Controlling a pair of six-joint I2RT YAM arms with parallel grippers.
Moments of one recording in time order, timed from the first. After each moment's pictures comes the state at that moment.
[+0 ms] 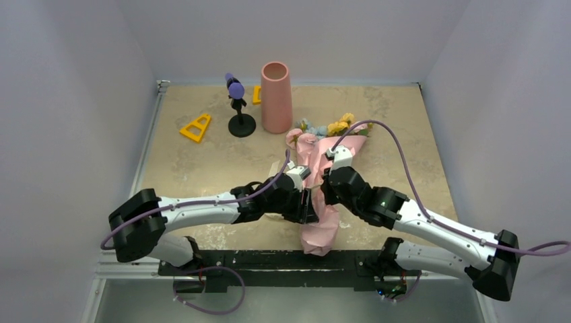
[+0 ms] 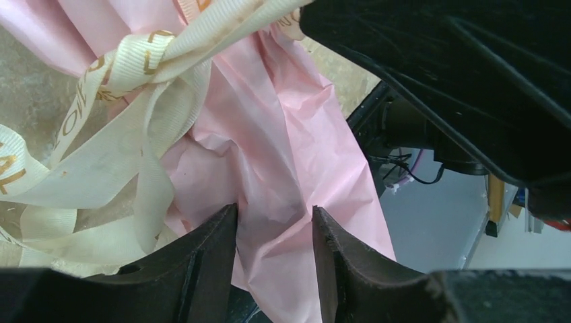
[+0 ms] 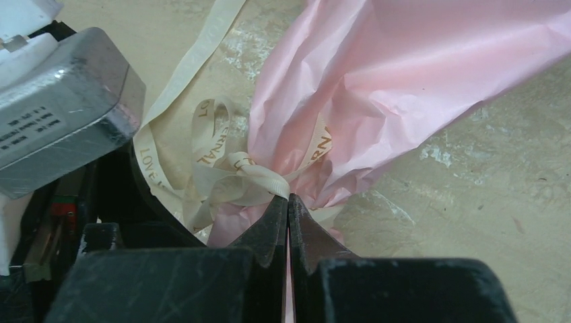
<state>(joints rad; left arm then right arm) -1.10 1.39 0.77 0.01 0.16 -0.83 0.99 0.94 0.77 -0.50 0.43 0.51</state>
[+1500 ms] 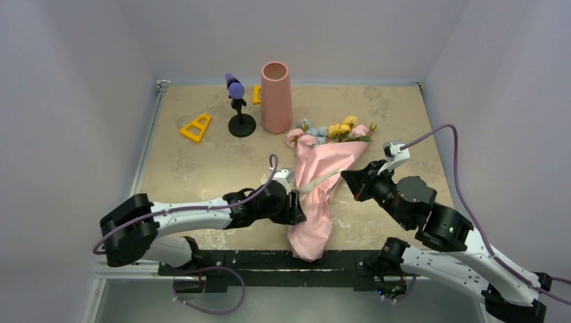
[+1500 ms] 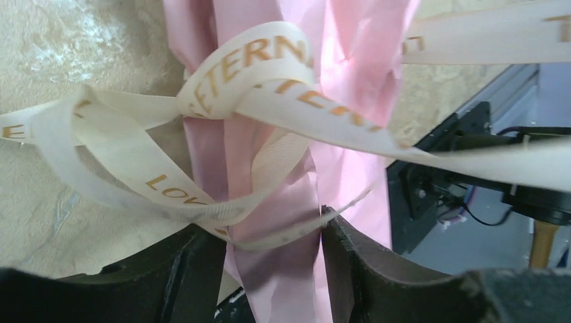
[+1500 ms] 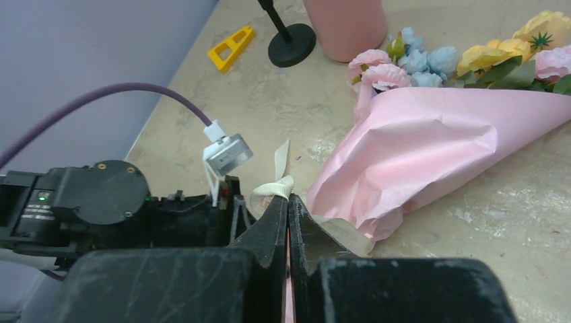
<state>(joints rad) -1.10 1.38 0.66 -0.02 -0.03 -0.92 0.99 0.55 0.88 -0.55 0.43 0.55</state>
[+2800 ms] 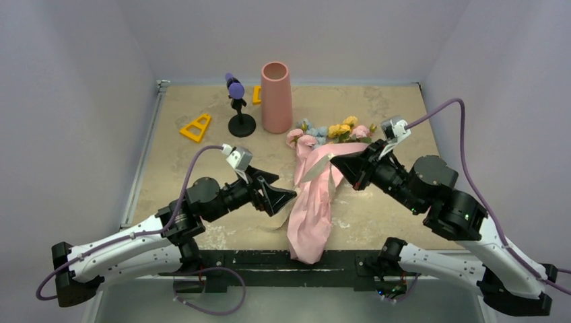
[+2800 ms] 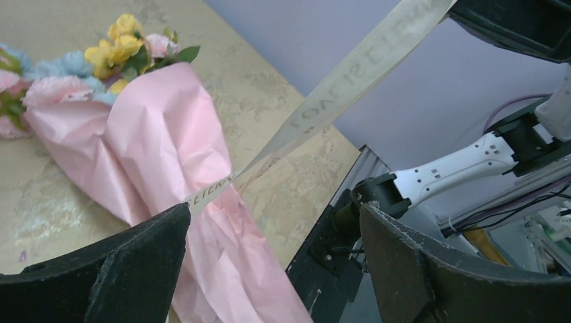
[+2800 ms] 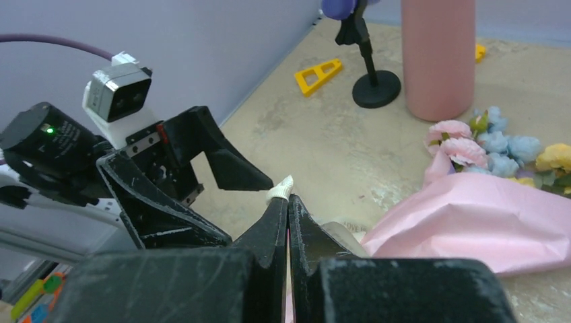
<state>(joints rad) -1.08 0.72 0.66 0.01 -0.10 -0.56 0.99 0.73 1.18 -0.55 0.24 0.43</state>
